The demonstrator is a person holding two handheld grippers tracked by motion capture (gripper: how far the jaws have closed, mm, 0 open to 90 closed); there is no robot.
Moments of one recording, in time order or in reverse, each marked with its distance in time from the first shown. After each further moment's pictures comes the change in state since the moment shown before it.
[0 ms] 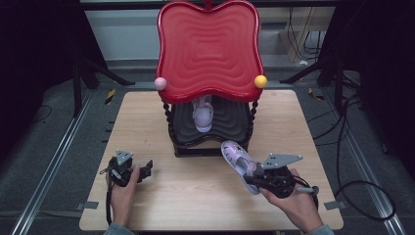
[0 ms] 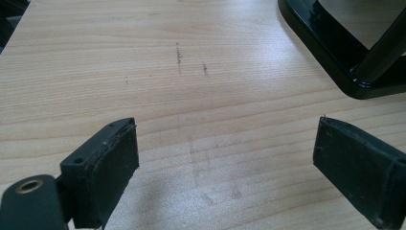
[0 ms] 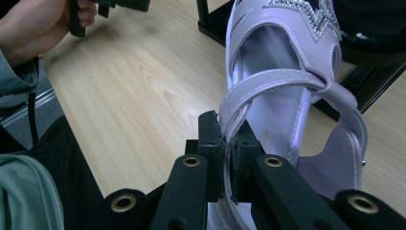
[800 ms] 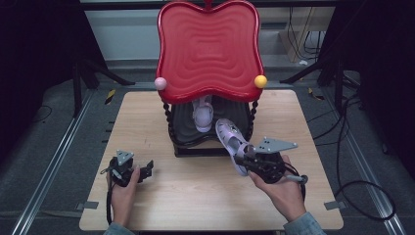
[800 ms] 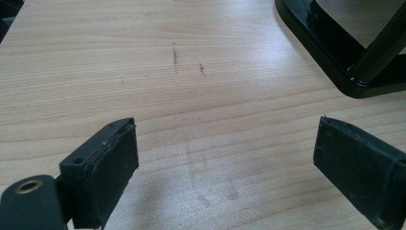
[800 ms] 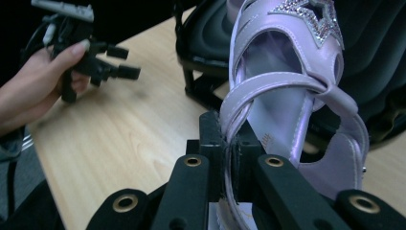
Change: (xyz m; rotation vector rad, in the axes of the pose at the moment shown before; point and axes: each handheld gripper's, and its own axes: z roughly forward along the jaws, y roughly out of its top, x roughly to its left) left arm -0.001 -0.001 0.001 0.001 -0.010 0.004; right arm 0.006 0.045 0.008 -0.160 -0.075 0.011
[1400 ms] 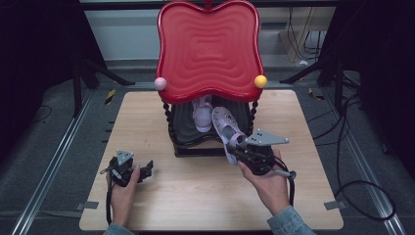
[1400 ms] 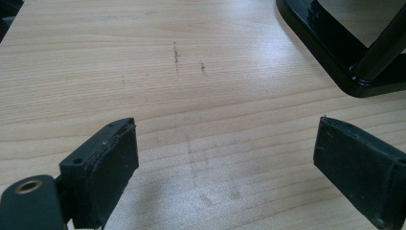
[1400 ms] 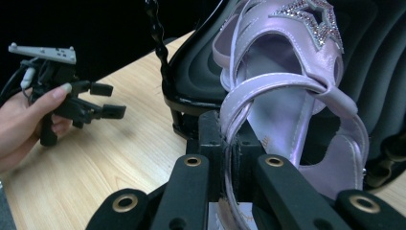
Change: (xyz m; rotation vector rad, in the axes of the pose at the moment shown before) left arm 0.001 0.000 0.000 -0.002 0.000 -0.004; right arm 0.007 0.018 0.020 -0.094 -0.071 0.038
